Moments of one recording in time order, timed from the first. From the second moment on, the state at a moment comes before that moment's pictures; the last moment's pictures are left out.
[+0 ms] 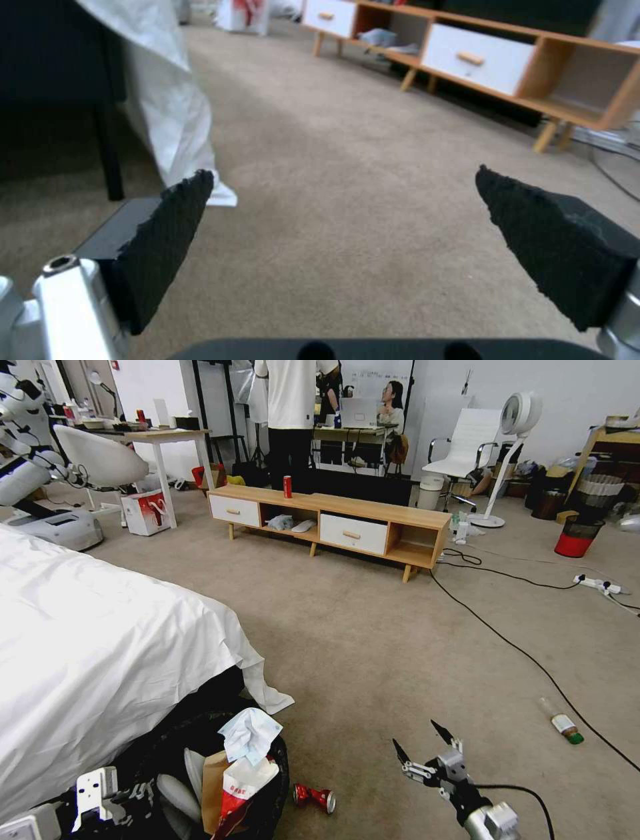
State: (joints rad) left arm 1.88 -1.26 -0.91 -2.50 -0.95 0.68 -0.41; right arm -1.45 1.16 0.47 1.78 0.18 0.15 -0.27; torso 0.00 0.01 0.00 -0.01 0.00
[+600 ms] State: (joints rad) left arm 1.91 -1.30 -0.92 -2.50 -0.92 0.68 -0.41; right arm -1.10 1.02 0.15 1.51 0.38 0.05 -0.42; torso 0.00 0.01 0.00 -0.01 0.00
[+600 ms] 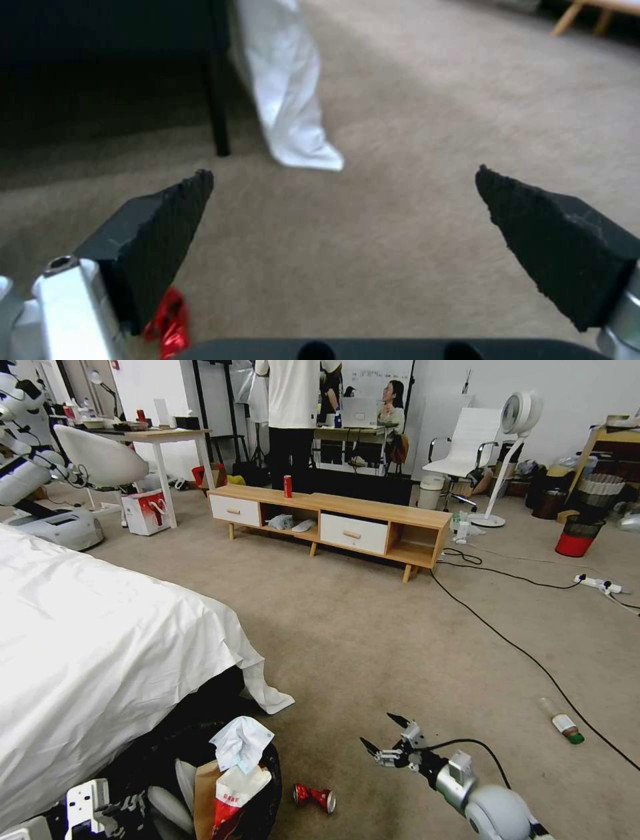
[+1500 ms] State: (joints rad) left arm 1.91 -1.32 -0.92 -2.50 -0.91 0.69 -0.41; right arm -0.87 1.17 -0.25 1.27 0.39 -0.02 -0.46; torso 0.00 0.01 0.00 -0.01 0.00
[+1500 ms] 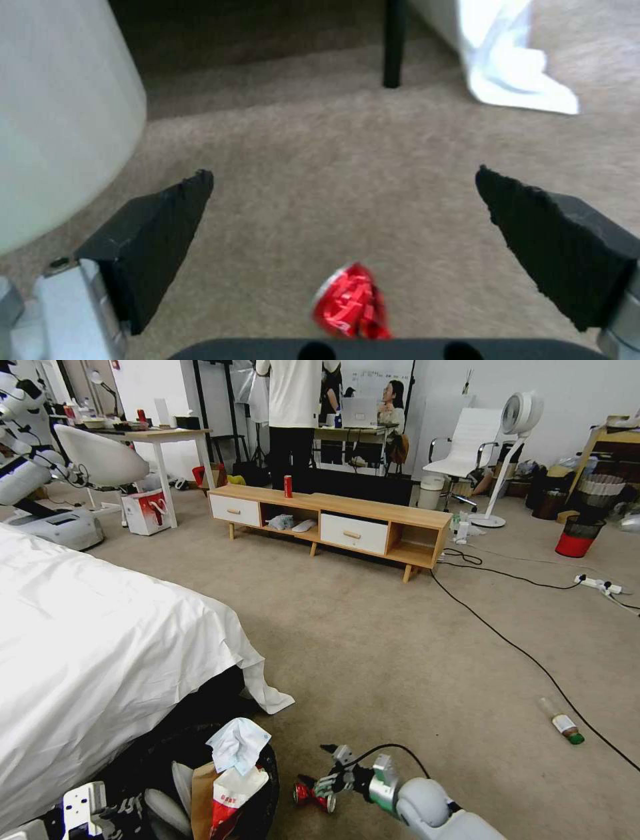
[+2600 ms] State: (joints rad) left arm 1.91 -1.32 -0.93 -2.50 -0.91 0.69 -0.41; right arm -0.91 1.17 -0.28 1.16 0.36 -0.16 -0.32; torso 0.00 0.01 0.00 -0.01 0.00
